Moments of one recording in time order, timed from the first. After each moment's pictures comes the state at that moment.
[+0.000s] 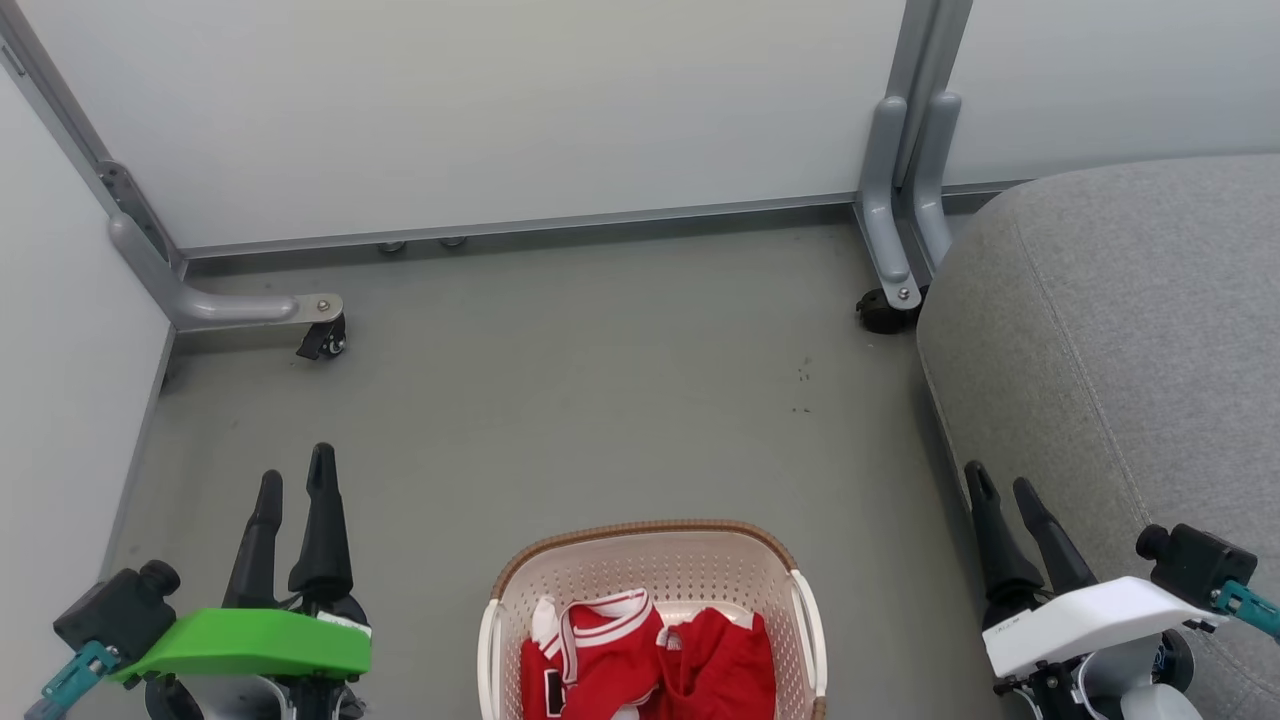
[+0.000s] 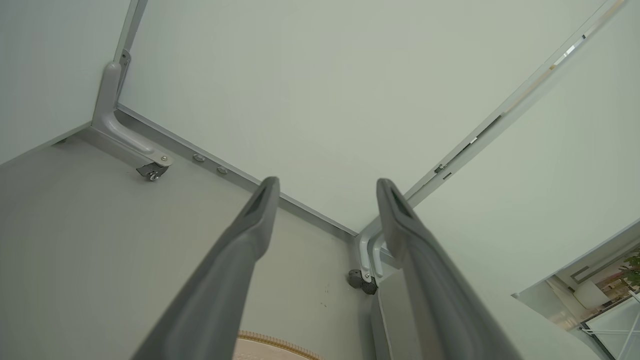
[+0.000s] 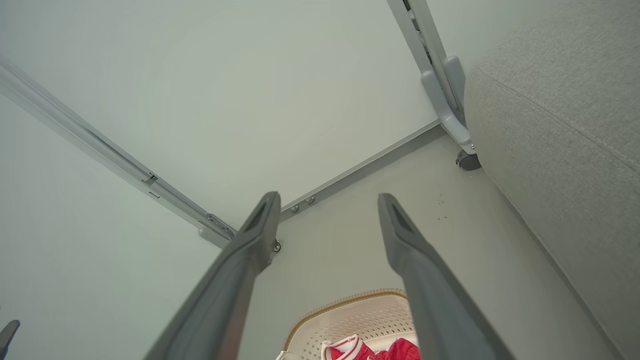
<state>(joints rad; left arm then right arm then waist) -0.02 0.05 0.01 0.09 -0.77 -0.12 -0.09 -0.02 -0.04 0.02 0.14 0.72 0.13 -0.09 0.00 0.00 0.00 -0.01</state>
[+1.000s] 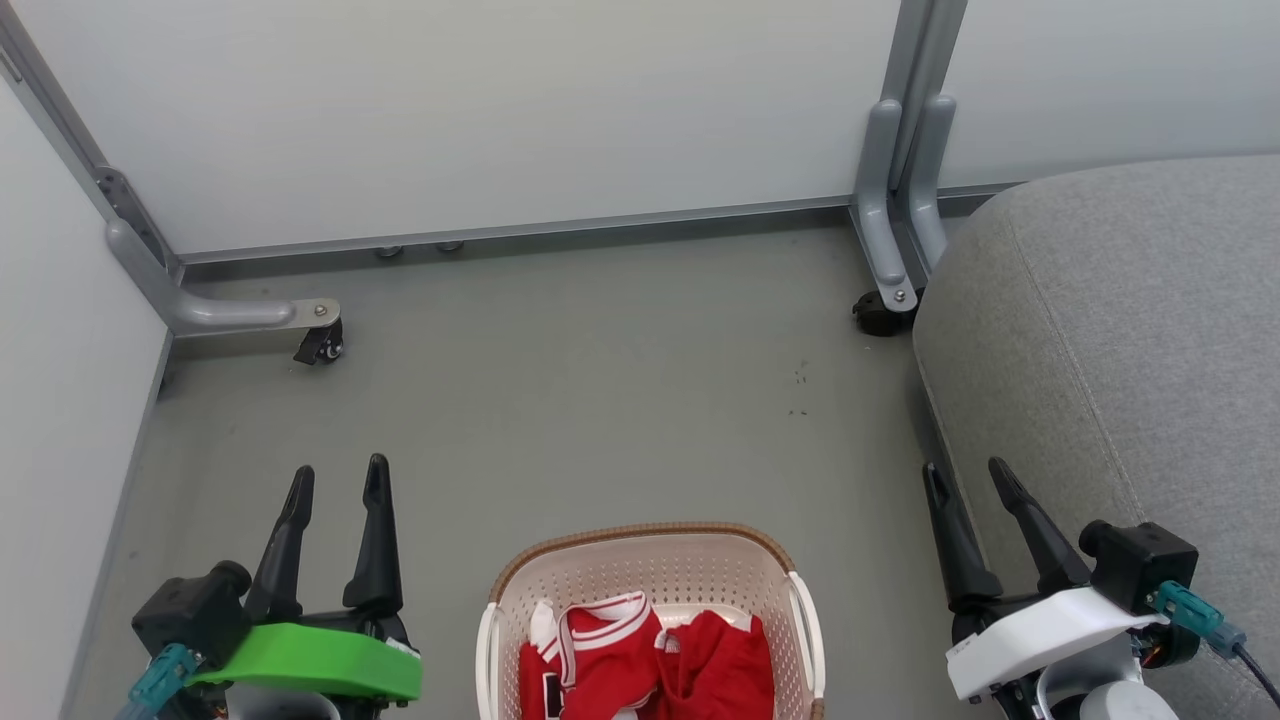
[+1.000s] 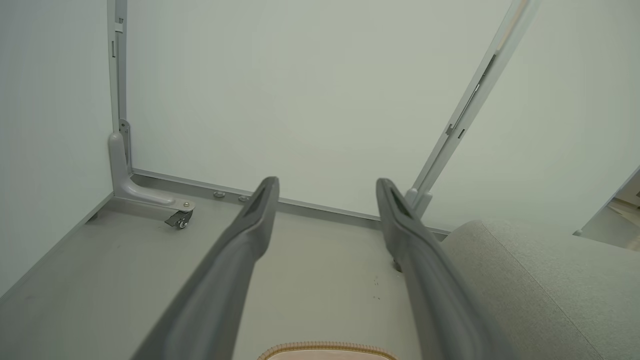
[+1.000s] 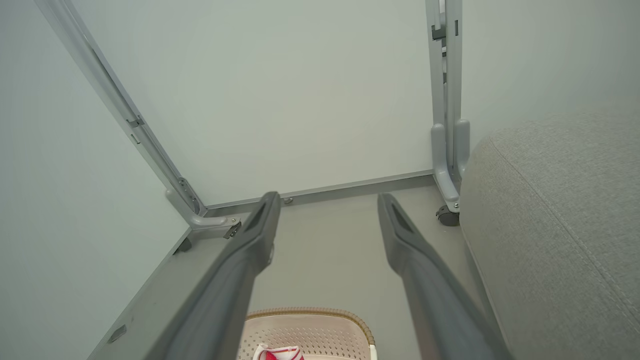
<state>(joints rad) 0.01 0.05 -0.05 0.09 -0.44 -0.12 -0.17 -0.01 -0.05 0.07 0.11 0.37 0.13 -0.17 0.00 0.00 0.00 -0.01</state>
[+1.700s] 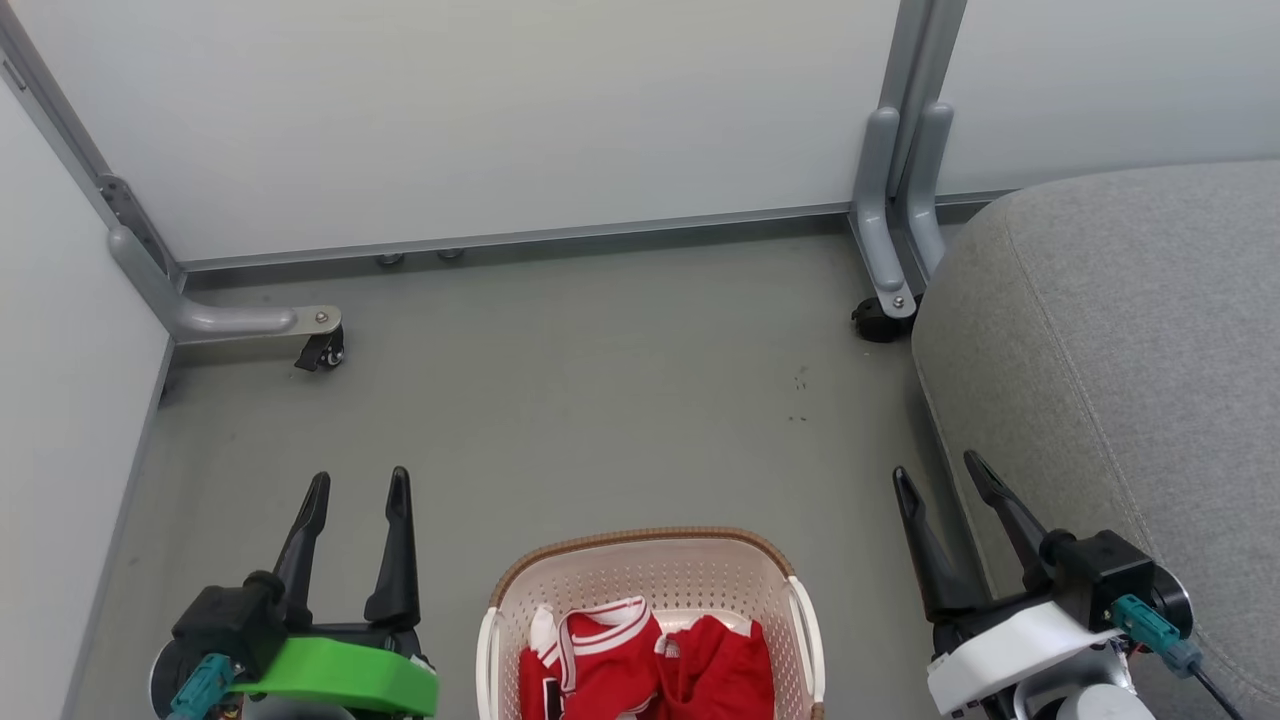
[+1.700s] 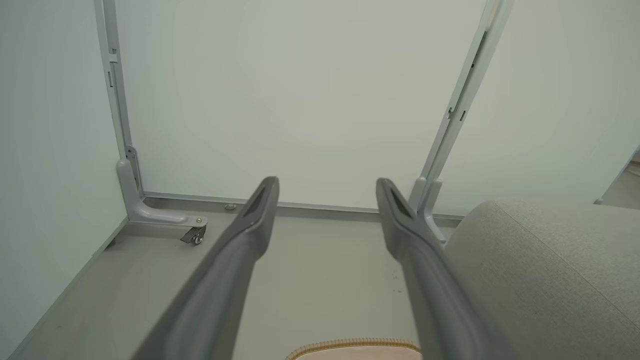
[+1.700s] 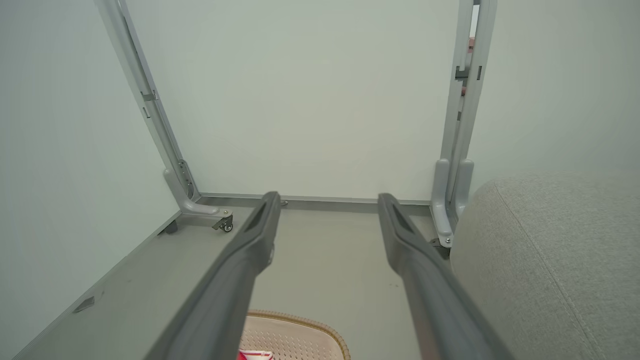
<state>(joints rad) 0.02 0.05 -0.07 0.11 -0.31 -0.13 -0.22 -0.01 -0.05 0.11 0.08 0.18 0.13 -0.22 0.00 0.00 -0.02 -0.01</state>
